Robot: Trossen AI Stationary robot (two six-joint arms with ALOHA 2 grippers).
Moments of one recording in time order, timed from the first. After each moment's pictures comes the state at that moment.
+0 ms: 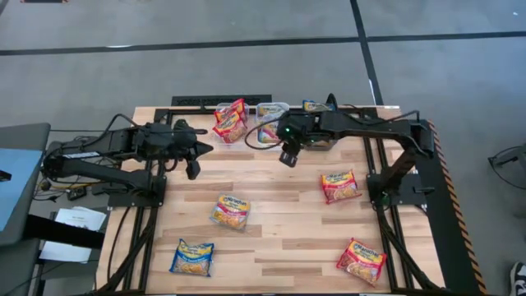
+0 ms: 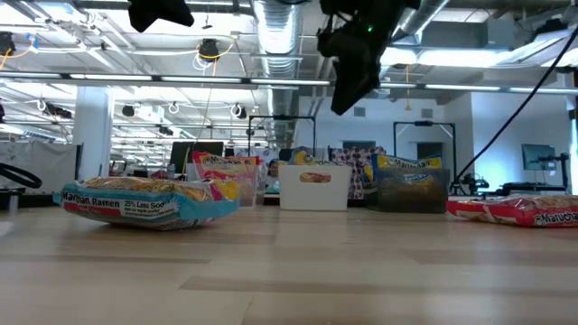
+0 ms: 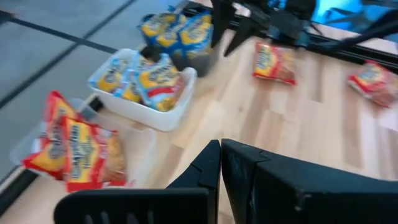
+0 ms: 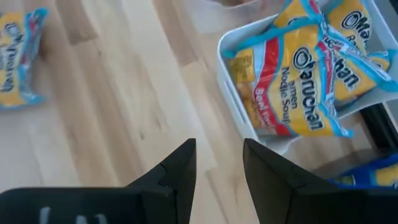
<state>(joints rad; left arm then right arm) 0.05 0.86 1.03 -0.64 -0.30 -0.21 -0.24 1.65 1.45 -0.83 0.13 0.11</state>
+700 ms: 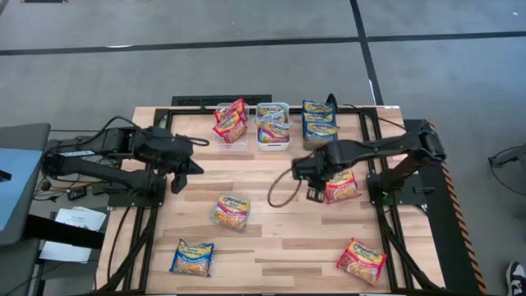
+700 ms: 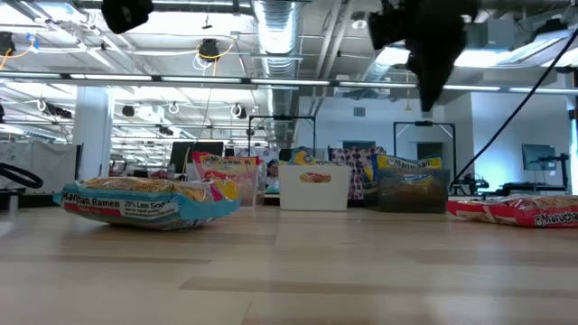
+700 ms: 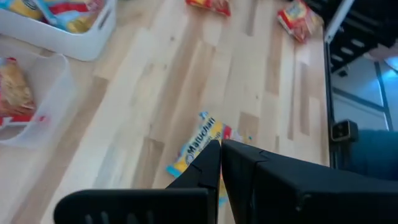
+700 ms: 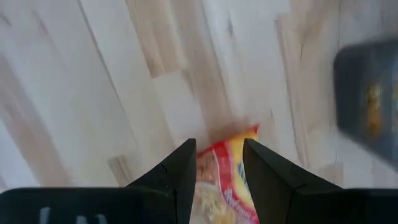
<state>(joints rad) 0.01 0.86 1.09 -0.89 0.02 -0.37 0.07 1.58 1.36 -1.26 0.13 0.35</state>
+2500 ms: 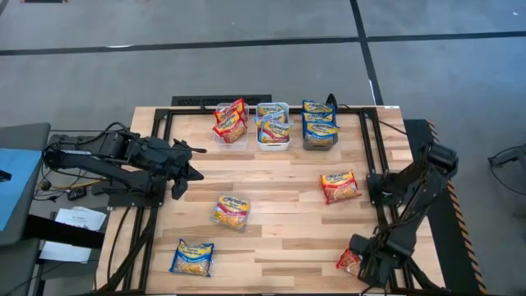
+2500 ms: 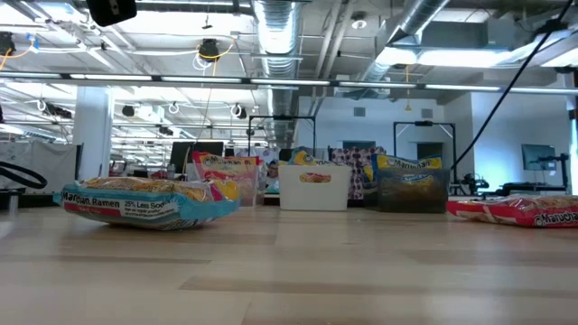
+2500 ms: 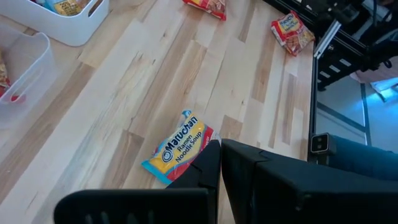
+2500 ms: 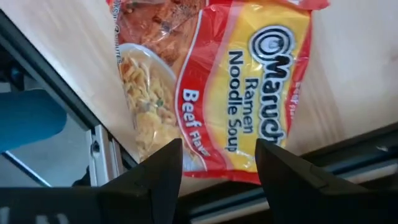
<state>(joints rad) -0.14 0.86 1.09 -0.86 -0.09 -0.58 1.06 1.56 1.01 -0.87 -0.16 1.60</state>
